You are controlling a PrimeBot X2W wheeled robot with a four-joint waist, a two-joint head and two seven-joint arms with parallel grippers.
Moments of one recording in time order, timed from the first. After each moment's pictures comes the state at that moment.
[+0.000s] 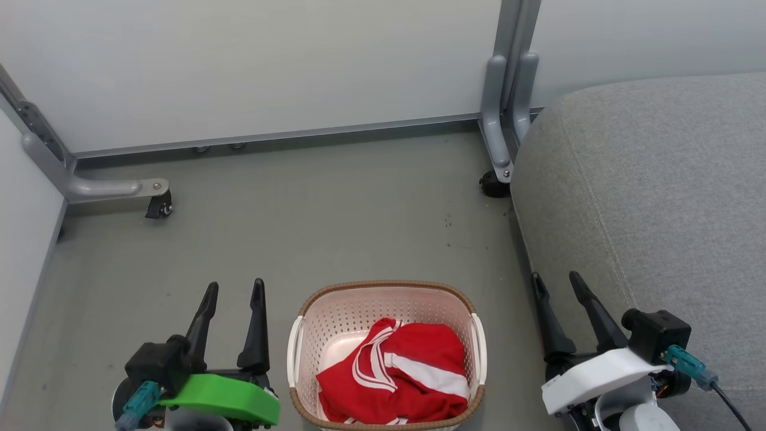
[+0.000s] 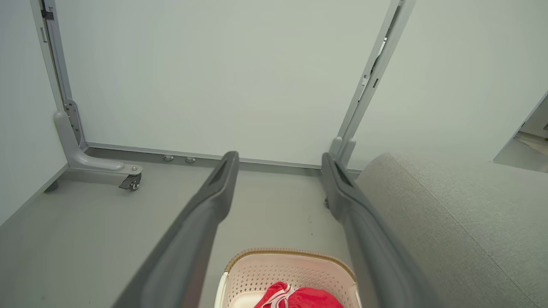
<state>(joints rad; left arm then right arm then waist) -0.01 0.04 -0.14 0.14 -0.36 -0.09 -0.20 -0.02 -0.05 0.14 0.16 0.35 0.13 -0.20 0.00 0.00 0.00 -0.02</state>
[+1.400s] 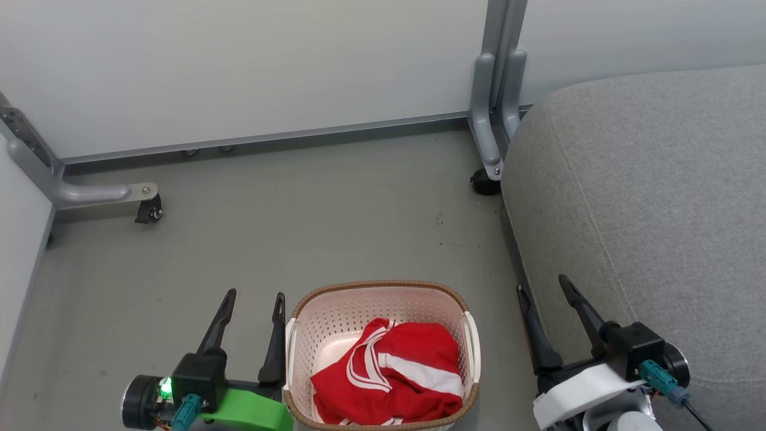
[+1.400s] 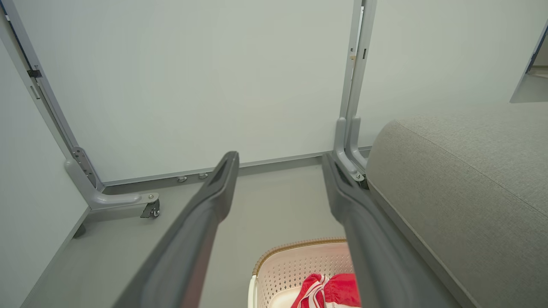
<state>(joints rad) 0.00 0.05 -0.18 0.18 -0.11 -0.06 -0.26 0.00 -0.05 0.16 0.18 0.14 0.13 -0.26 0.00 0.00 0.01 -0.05</state>
